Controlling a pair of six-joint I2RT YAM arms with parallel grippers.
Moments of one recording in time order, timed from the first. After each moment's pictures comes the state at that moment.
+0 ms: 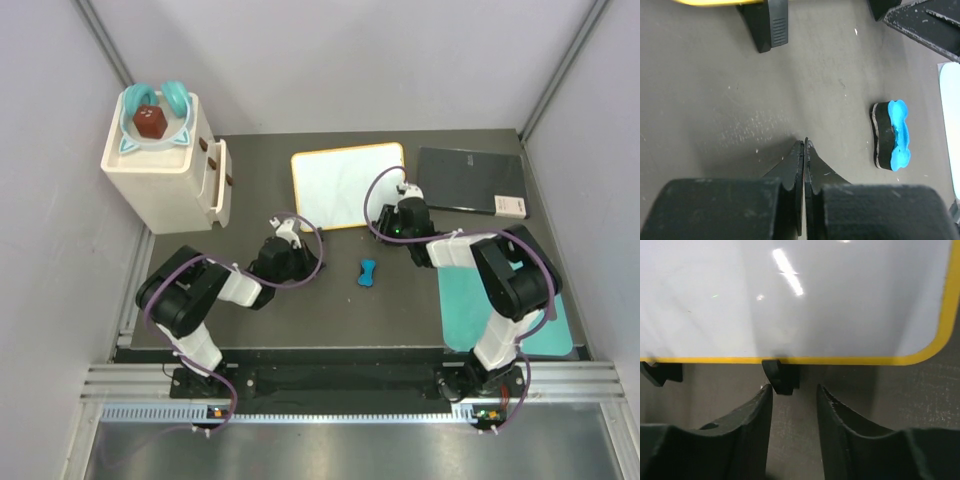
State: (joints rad) left arm -0.57 1.70 0.47 0.77 0.16 -0.67; right arm 0.44 1.77 0.81 0.37 0.00 0.51
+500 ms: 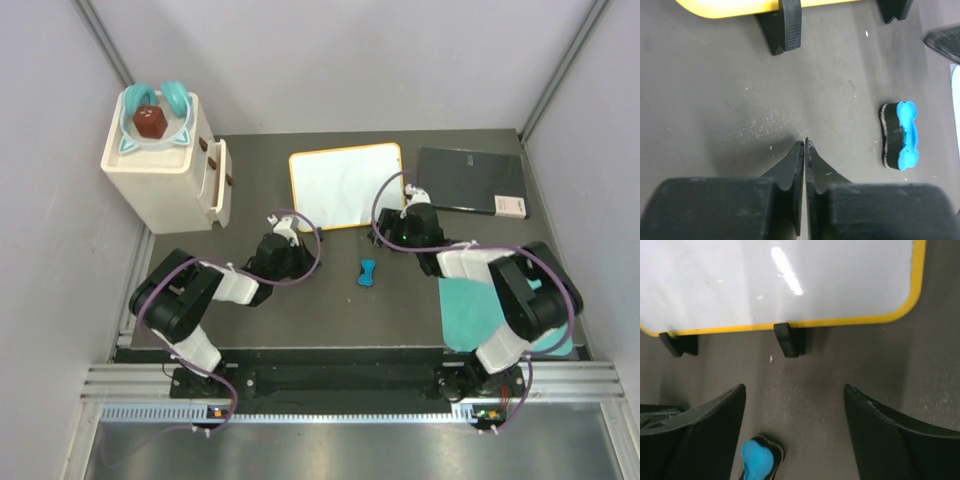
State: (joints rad) left arm -0.55 1.67 0.50 0.67 0.15 -0.63; right arm 0.44 1.65 0.72 0.34 -0.02 0.51
